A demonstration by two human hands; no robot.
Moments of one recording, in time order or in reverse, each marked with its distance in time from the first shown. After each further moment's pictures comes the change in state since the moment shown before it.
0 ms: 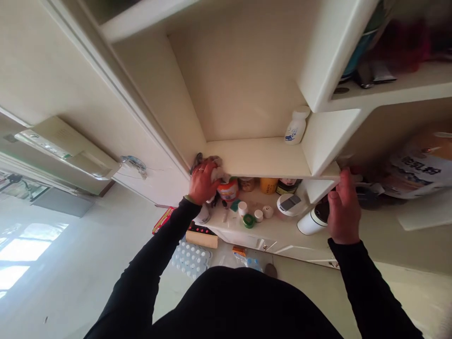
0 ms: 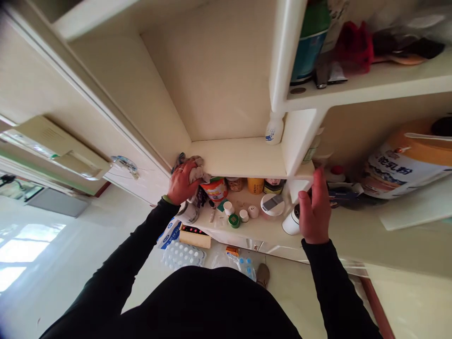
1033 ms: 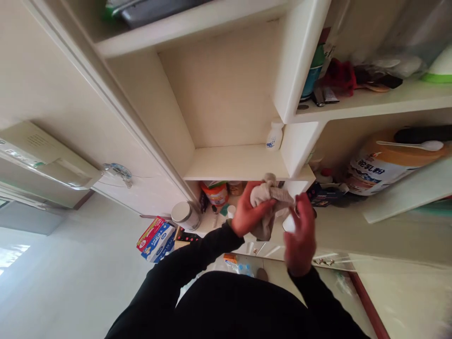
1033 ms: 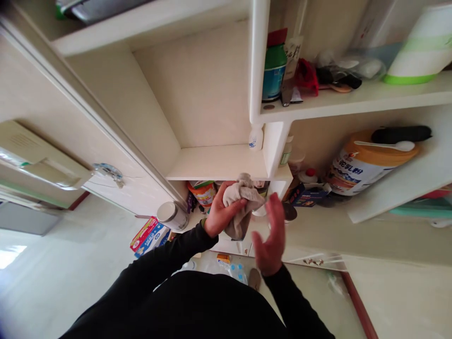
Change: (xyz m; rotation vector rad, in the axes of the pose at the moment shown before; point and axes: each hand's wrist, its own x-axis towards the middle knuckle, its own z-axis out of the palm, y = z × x) left_hand -0.045 0.186 0.041 -1.554 -0.168 -0.098; right_hand -0.072 -0.095 0.015 0.226 0.101 -0.075
